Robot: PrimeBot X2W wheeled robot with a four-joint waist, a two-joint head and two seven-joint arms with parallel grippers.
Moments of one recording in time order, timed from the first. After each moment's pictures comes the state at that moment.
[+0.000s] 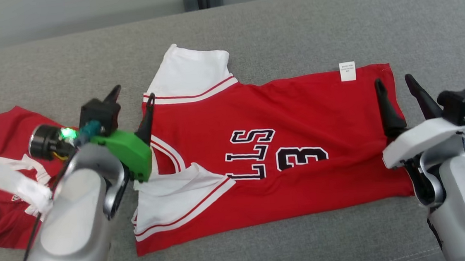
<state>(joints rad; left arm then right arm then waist) -0.57 0.22 -0.36 0.46 -0.21 -0.10 0.00 -0.35 -0.17 0.02 0.32 0.30 0.13 -0.10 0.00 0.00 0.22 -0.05</state>
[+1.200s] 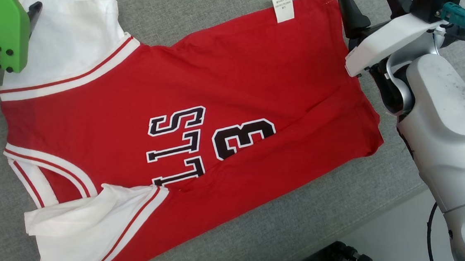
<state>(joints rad) -1.34 0.62 -0.99 0.67 -0.85 -0.13 0.53 -0.83 -0.16 0.20 0.54 0.32 0.13 -0.18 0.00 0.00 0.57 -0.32</state>
